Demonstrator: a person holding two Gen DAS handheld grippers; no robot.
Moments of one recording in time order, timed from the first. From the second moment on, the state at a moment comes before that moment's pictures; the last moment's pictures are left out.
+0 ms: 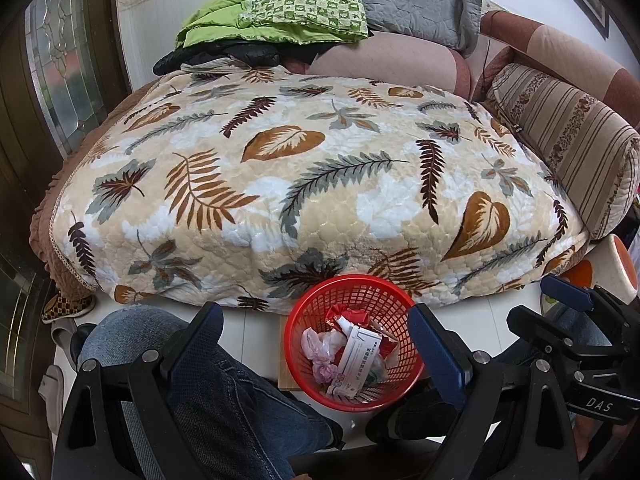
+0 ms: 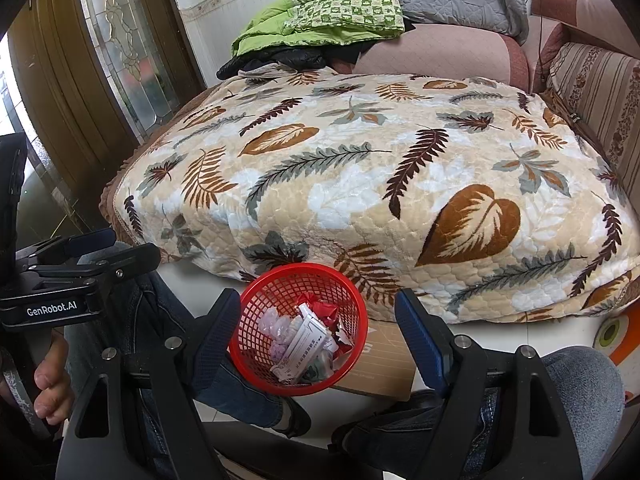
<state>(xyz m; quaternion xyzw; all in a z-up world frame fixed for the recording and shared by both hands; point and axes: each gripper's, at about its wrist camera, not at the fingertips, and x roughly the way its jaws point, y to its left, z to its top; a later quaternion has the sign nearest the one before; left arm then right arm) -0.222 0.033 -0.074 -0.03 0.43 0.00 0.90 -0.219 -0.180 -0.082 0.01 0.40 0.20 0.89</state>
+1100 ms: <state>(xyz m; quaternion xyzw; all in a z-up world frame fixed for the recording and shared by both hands) -0.205 0.034 -0.102 -0.04 0.45 -0.01 0.89 -0.208 -0.180 -0.099 0.00 0.42 0.21 0.88</state>
